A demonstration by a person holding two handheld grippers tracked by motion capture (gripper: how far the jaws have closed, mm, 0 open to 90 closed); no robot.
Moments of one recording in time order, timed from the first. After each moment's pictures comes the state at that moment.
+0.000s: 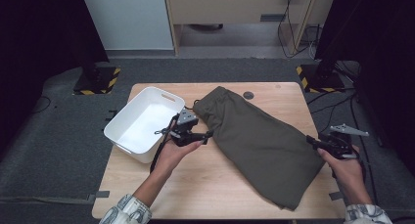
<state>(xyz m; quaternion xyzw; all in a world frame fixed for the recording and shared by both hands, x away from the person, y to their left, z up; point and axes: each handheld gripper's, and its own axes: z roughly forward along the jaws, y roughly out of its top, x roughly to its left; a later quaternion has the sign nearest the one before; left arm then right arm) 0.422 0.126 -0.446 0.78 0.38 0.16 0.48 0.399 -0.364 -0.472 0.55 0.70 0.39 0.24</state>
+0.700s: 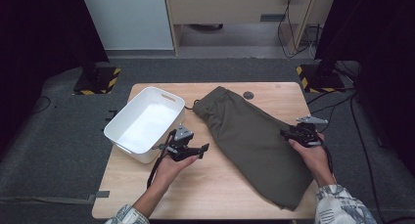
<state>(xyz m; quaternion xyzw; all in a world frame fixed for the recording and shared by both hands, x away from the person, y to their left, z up) 0.397 0.139 -0.485 0.79 0.39 0.16 0.45 0.459 -0.296 -0.505 0.52 0.73 0.38 0.22</state>
